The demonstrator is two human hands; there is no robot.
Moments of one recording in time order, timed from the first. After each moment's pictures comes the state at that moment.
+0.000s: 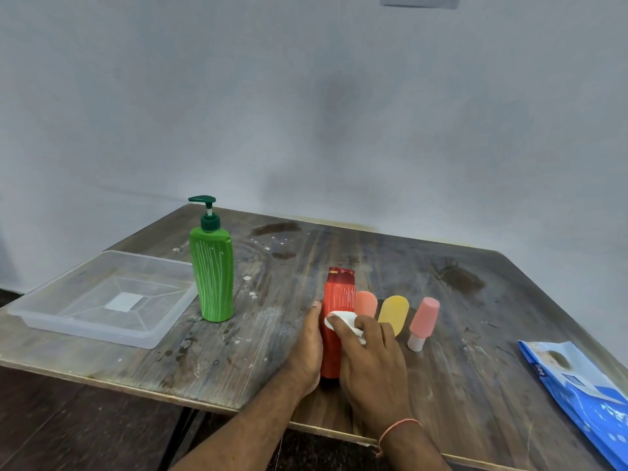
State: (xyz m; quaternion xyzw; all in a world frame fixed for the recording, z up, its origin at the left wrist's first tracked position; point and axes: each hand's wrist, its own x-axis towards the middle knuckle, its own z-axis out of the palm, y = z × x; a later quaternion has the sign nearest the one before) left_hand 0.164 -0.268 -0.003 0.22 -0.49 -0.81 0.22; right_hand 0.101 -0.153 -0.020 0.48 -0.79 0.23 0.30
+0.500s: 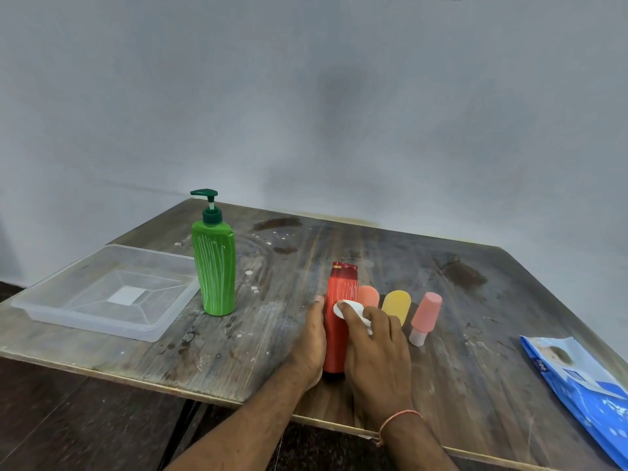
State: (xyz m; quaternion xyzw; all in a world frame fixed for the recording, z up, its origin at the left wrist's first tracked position) left_hand 0.163 -0.265 -0.003 0.22 -0.50 -0.81 0.23; right_hand 0.098 -0.156 -0.020 0.46 -0.79 0.26 0.32
